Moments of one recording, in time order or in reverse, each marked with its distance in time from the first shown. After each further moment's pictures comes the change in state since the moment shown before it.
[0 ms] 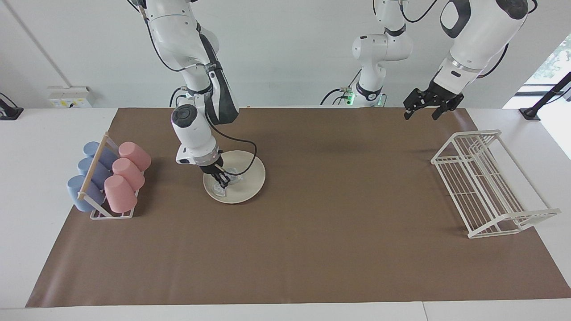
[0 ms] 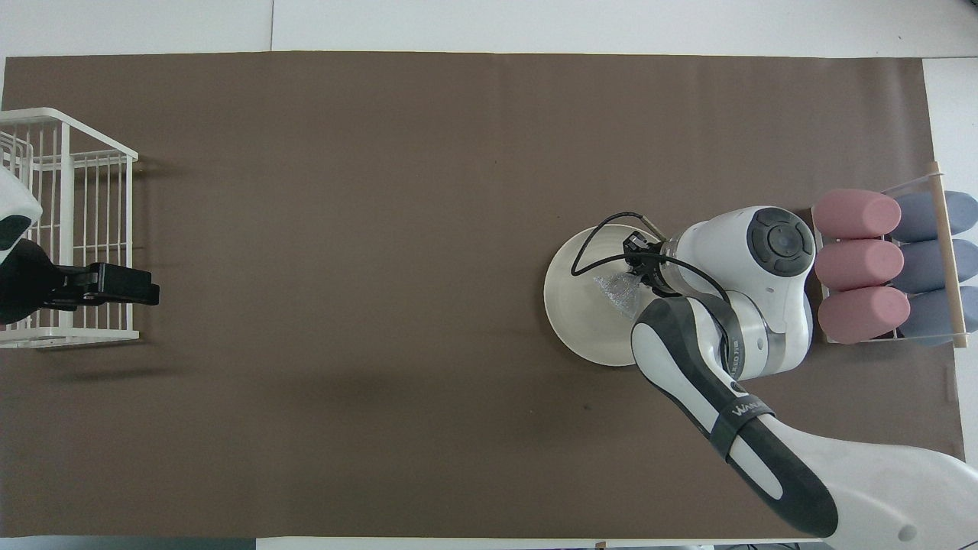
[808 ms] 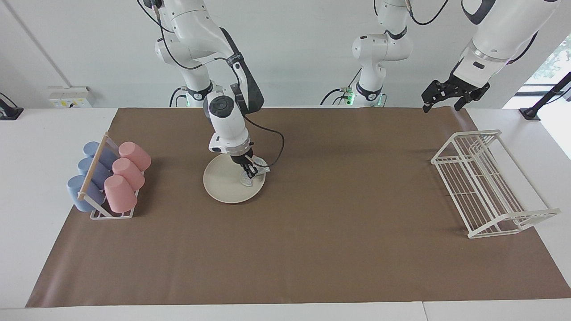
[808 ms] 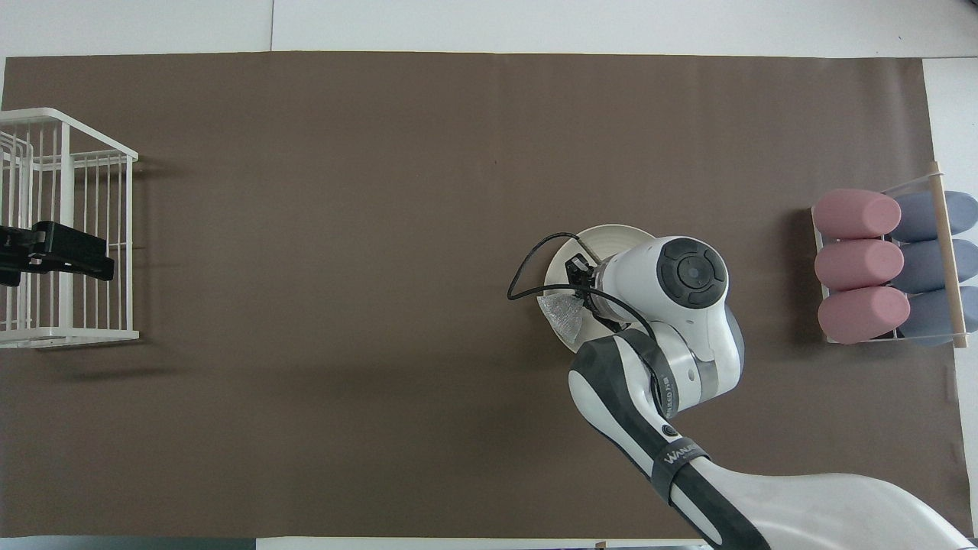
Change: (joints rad) left arm 0.001 0.147 0.004 0.278 0.048 -0.194 -0.002; right arm 0.135 -0.003 0.004 -0.001 0.000 0.000 0.226
